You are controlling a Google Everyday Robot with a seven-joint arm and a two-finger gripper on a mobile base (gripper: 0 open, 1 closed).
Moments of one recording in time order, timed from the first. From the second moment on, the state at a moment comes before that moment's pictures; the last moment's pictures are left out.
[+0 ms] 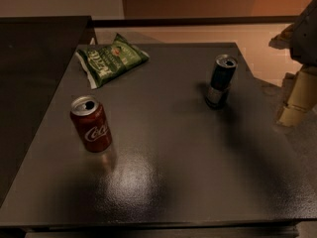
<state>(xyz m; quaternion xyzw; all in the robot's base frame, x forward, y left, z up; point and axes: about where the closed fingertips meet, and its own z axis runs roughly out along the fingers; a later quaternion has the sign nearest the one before) 0.438 -0.217 0.976 -0.60 0.78 -0.03 0.16</state>
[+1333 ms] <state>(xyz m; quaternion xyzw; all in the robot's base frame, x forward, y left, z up) 0.506 -0.223 0.957 -0.52 0.82 0.01 0.25</state>
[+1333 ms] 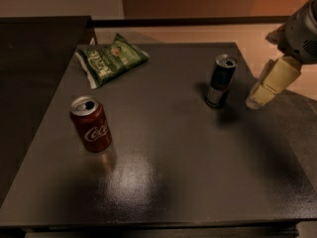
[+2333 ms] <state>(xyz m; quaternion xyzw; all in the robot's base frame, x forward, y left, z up) 0.562 -0.201 0.933 -0.49 0.81 0.07 0.32</state>
